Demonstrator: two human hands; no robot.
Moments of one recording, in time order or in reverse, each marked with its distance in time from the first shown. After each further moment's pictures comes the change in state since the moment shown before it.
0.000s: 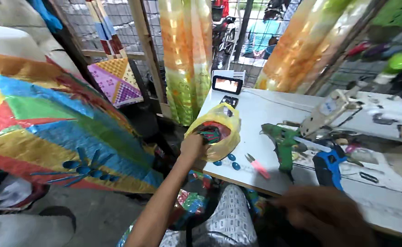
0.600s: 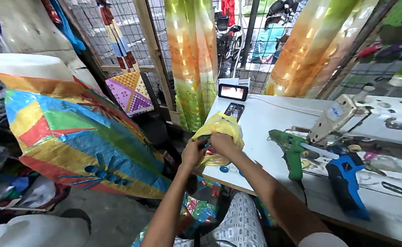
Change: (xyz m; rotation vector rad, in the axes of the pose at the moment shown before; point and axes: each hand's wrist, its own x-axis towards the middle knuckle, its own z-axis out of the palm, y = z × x) left_hand 0.008 -0.040 0.008 -0.214 0.042 -0.103; right_hand 0.196 0.127 0.149 -0.557 -0.599 0.467
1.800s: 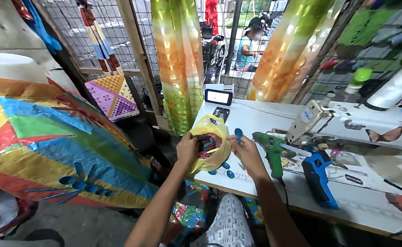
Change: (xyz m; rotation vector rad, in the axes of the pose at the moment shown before) left_hand 0.012 0.034 0.008 0.210 0.213 0.189; right_hand -0.102 0.062 0.007 1.111 0.670 -0.043
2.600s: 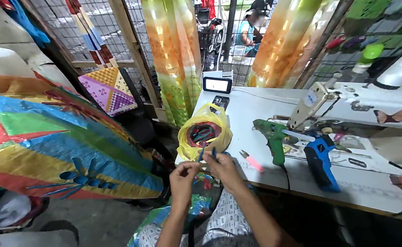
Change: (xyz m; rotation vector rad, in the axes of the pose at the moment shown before) left_hand -0.149 0.015 0.000 -1.168 0.285 -0.260; right_hand -0.068 -0.009 0.069 0.297 -0.173 0.198
